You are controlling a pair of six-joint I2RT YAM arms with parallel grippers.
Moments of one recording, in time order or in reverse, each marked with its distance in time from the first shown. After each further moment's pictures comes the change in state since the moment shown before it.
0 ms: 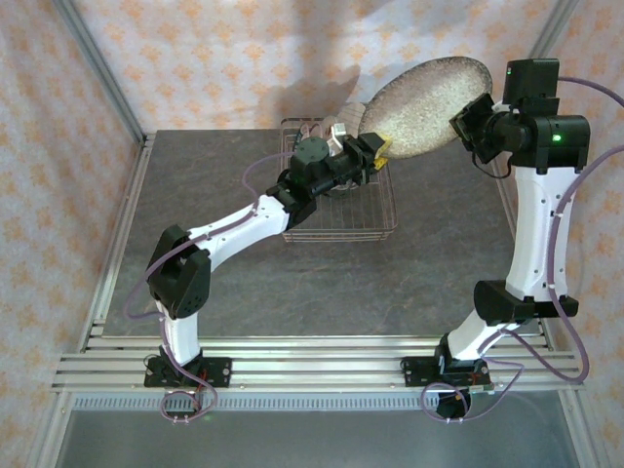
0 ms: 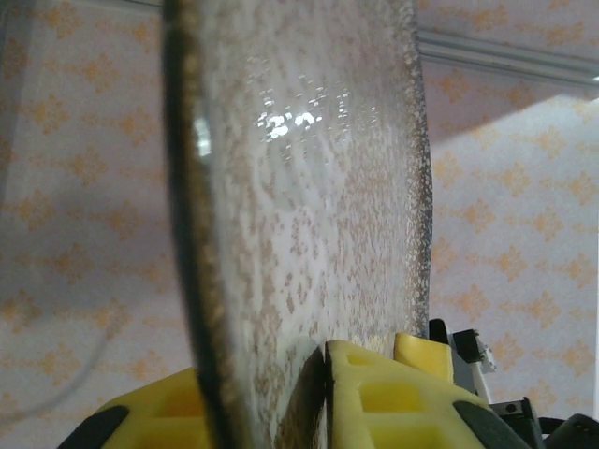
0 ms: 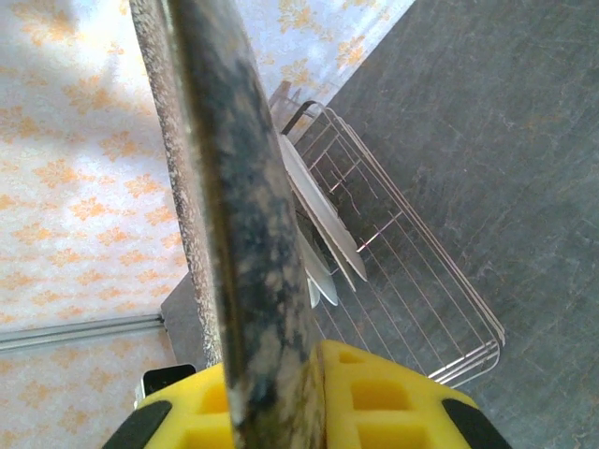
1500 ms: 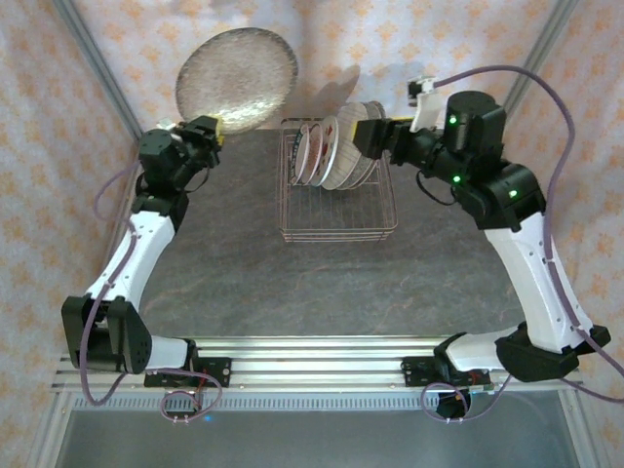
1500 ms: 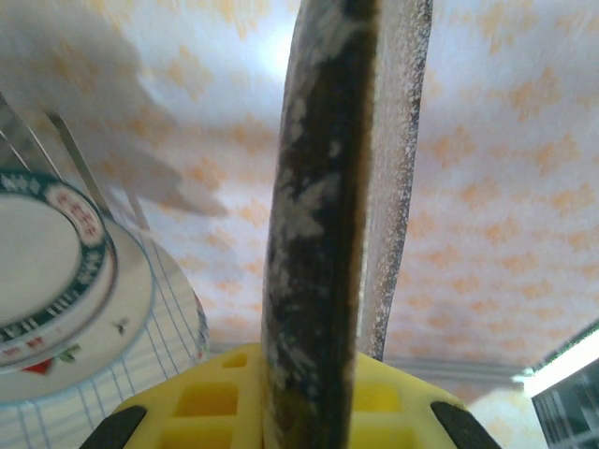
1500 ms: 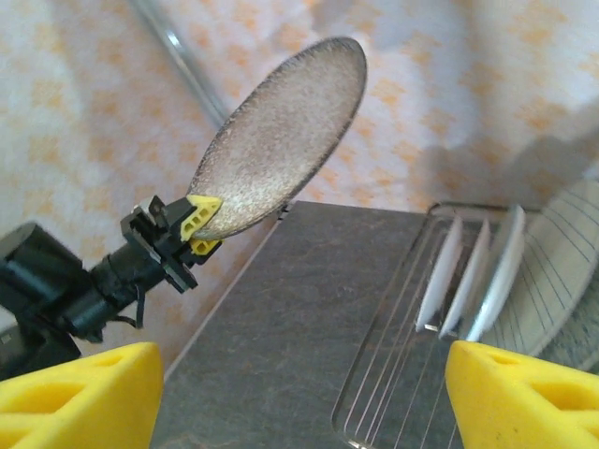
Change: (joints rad) left arm 0.707 -0.534 -0.428 -0.232 0.040 0.166; right arm 0.513 -0.310 -0.517 0.653 -0.026 -0.547
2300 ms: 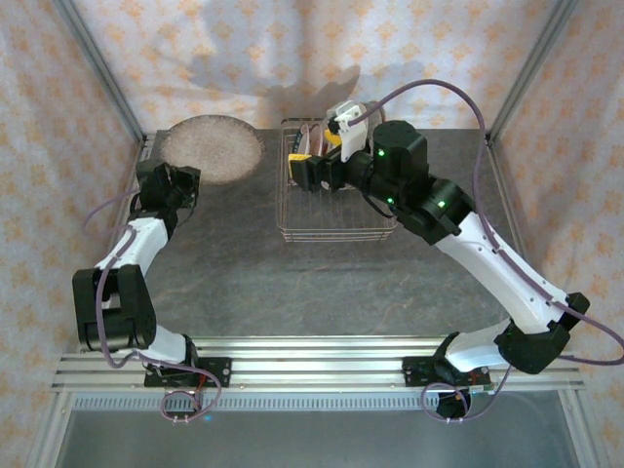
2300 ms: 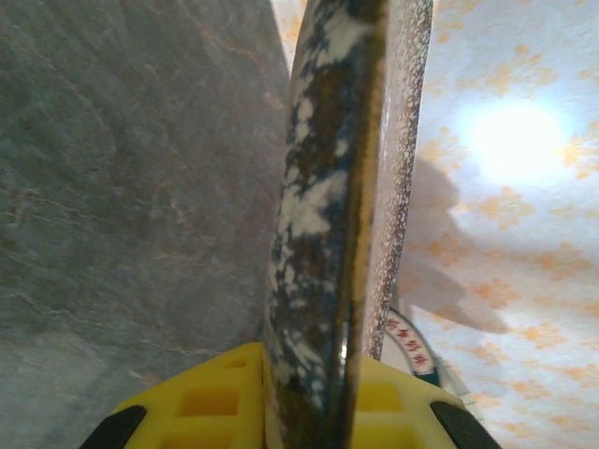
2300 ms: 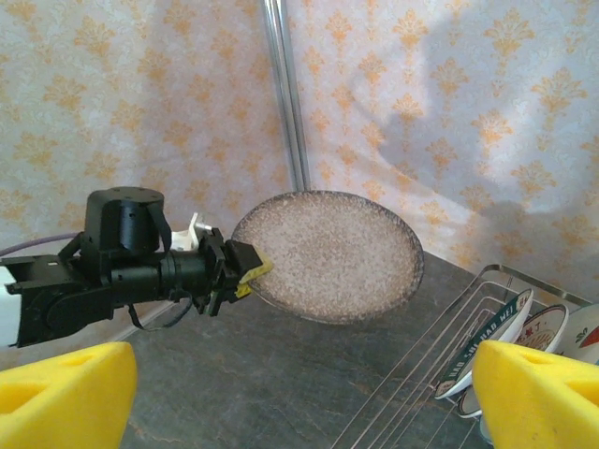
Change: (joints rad) left arm 0.183 0.150 -0.200 -0.106 -0.009 0.346; right arm 0.258 0.048 -0.211 0.314 0.151 -0.254
